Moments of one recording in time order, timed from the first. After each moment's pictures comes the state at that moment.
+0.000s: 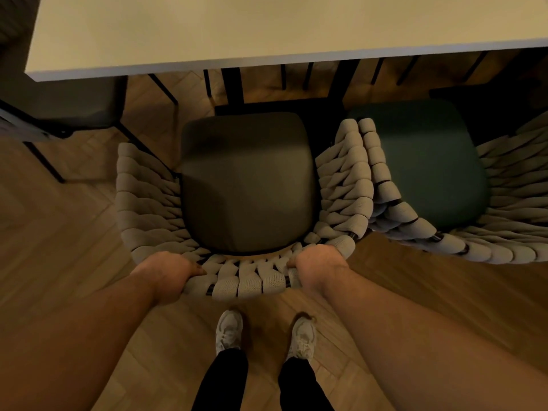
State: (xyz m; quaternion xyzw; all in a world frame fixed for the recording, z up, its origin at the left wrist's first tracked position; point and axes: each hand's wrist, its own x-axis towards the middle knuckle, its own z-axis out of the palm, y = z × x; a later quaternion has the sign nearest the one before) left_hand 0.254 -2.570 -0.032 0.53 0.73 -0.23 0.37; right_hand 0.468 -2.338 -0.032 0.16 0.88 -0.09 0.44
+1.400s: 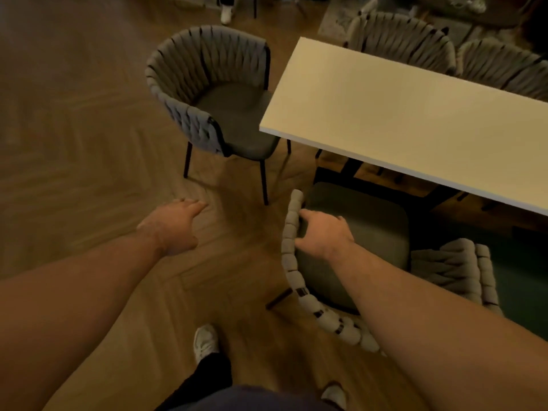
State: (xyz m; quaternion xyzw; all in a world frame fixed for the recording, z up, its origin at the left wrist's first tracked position) left_hand 0.078 -2.818 0.156 0.26 0.93 -0.02 0.25; right_hand 0.194 -2.519 0.137 0.16 0.95 -0.14 0.22
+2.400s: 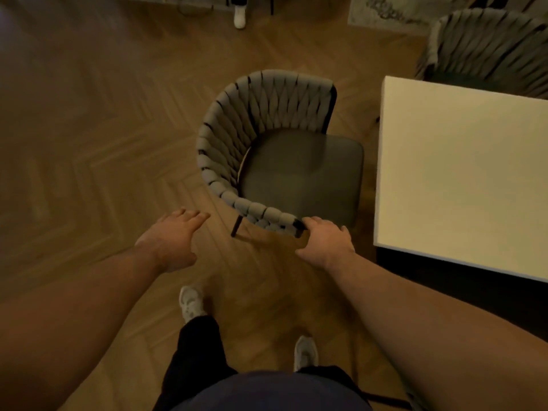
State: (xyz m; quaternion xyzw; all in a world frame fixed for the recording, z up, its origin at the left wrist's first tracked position) left_hand -0.464 -2.944 0.131 0.30 0.91 -0.10 0.29; right_hand -0.328 -2.643 0.086 0.20 0.92 -0.21 0.26
